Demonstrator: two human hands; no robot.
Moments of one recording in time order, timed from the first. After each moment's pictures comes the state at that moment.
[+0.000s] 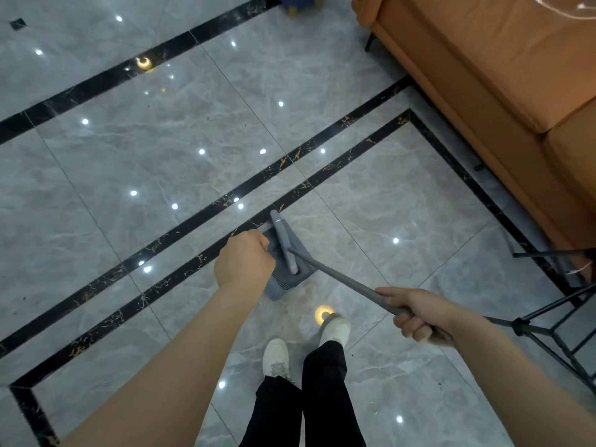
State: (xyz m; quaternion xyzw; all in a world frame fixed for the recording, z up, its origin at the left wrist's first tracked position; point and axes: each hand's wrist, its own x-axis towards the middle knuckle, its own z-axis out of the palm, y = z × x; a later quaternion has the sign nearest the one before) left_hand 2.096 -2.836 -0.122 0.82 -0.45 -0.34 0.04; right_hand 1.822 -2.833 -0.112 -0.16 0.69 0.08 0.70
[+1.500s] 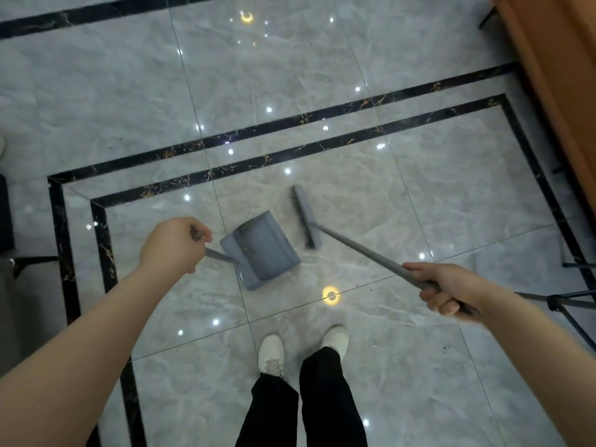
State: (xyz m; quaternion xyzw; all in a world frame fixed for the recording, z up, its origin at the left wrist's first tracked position) left_hand 2.188 -2.437 -0.114 0.90 -0.23 -0.35 0.11; right_hand 1.833 -2.594 -0.108 -0.29 0.69 0.13 0.65
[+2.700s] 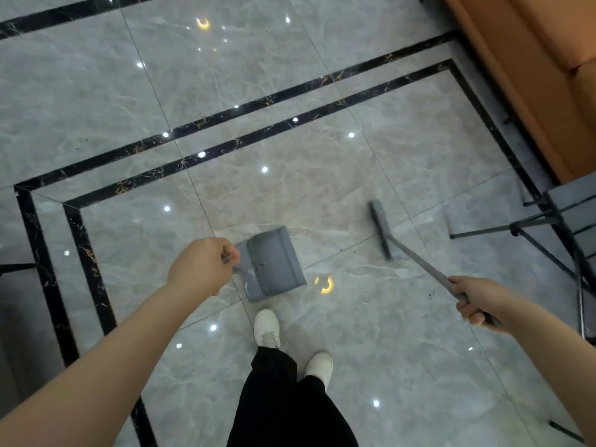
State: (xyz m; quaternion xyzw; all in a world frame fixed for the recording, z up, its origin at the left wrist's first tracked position) left_hand 2.078 -2.351 -0.115 0.83 -0.38 -0.41 0.03; right_hand 1.682 -2.465 -0.113 -0.24 0.80 0.07 0.55
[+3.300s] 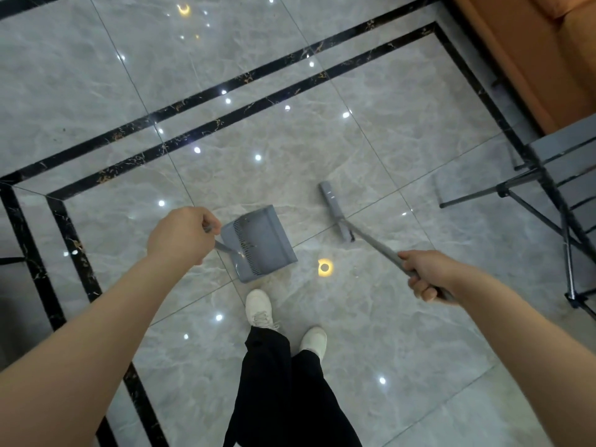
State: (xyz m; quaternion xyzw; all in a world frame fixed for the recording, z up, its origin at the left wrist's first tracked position) left_hand 2.036 -2.346 -0.116 0.86 -0.39 -0.34 0.01; right_hand 1.696 -2.420 -0.117 -0.30 0.74 0.11 0.59
